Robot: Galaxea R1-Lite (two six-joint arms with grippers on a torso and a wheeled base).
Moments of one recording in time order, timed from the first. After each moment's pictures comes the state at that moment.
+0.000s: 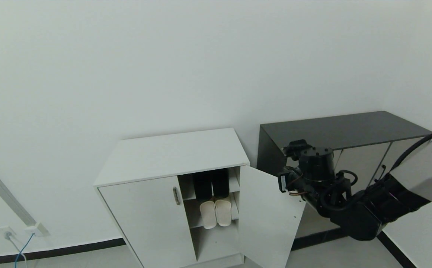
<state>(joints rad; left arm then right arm) 0.00 0.00 0.00 0.00 -0.03 0.01 0.58 2.07 -0.91 -0.84 -0.42 0.04</state>
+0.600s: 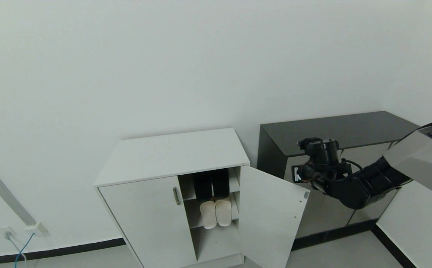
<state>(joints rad) 0.00 0.00 0.00 0.00 -0.03 0.01 0.38 2.19 -1.10 -0.63 -0.33 0.12</state>
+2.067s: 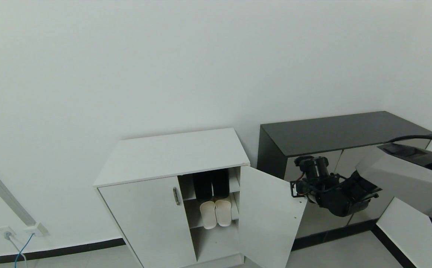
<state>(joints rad) 0.00 0.00 0.00 0.00 -0.03 0.01 0.35 2.38 -1.16 -0.64 -0.32 0.12</state>
